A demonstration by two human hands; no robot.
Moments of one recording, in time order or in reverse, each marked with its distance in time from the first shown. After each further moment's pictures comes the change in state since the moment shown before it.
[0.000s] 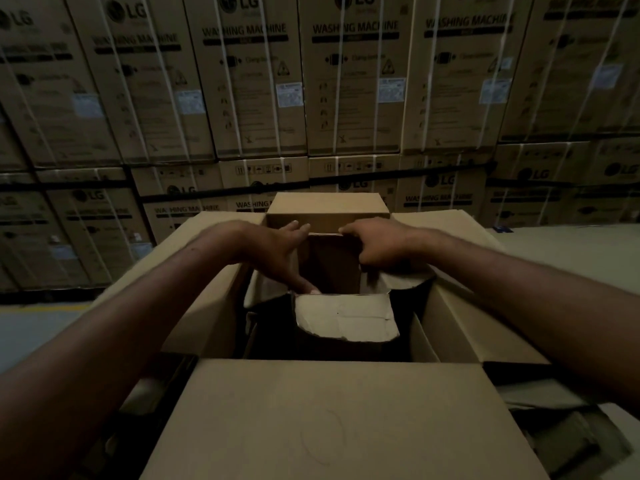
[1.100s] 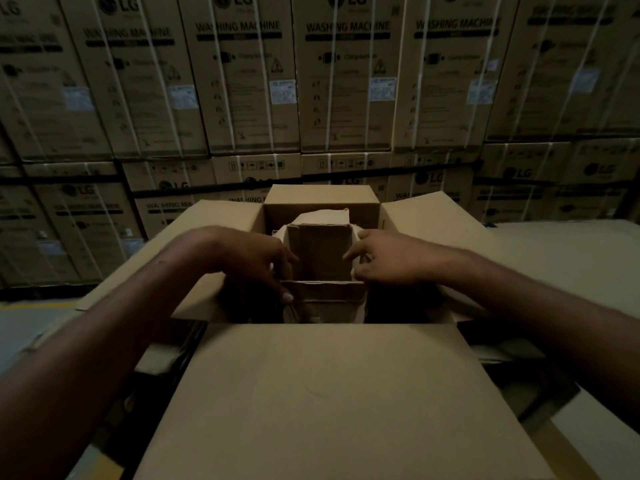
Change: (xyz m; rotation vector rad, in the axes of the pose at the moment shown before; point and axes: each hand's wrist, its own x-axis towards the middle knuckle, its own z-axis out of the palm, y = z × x) left_hand -0.060 0.006 0.027 0.007 -0.104 0.132; right_hand -0.083 -0.025 0.018 -0.020 0.019 0.047
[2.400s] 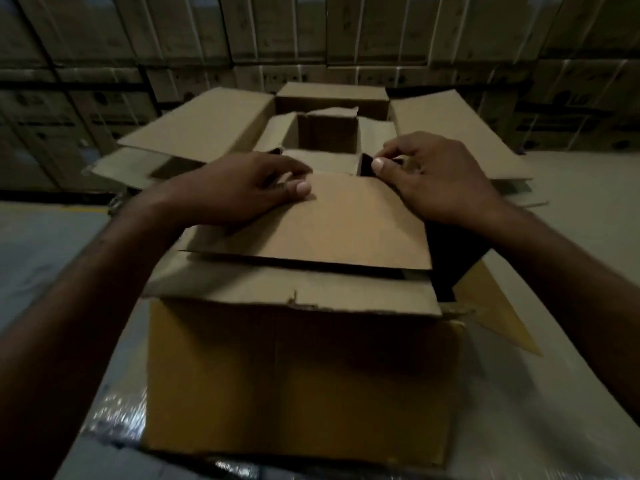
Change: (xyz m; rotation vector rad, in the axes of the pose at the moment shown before) left_hand -0.107 0.065 0.104 -0.183 0.519 -0.006; right_hand -0.135 0.023 0.037 0.257 0.525 -0.146
